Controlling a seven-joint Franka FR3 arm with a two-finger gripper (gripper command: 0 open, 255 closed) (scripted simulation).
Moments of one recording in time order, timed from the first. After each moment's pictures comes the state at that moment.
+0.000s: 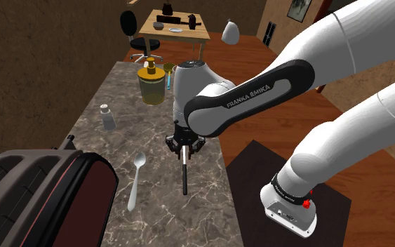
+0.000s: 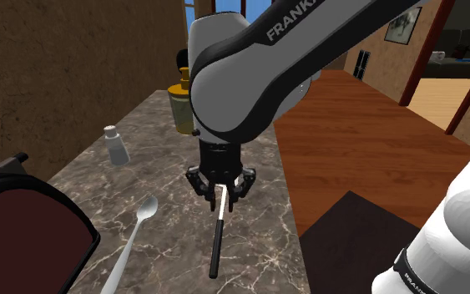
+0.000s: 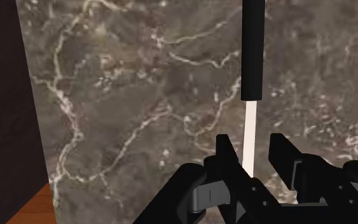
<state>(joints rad) -0.09 -0.32 0.66 -2.60 0.34 2.30 1.07</state>
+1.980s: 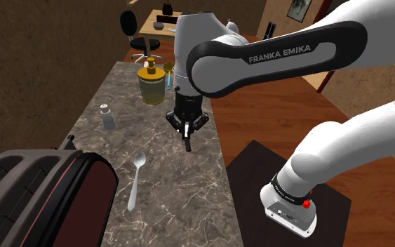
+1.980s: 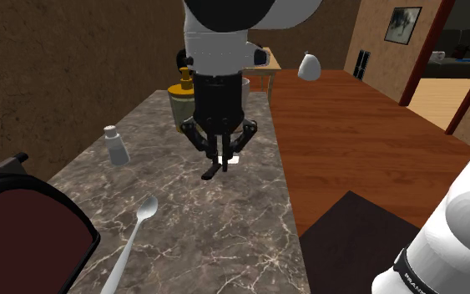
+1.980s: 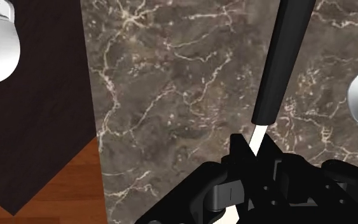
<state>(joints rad) -0.07 -0.49 0.56 -2.43 0.34 1.97 1.06</state>
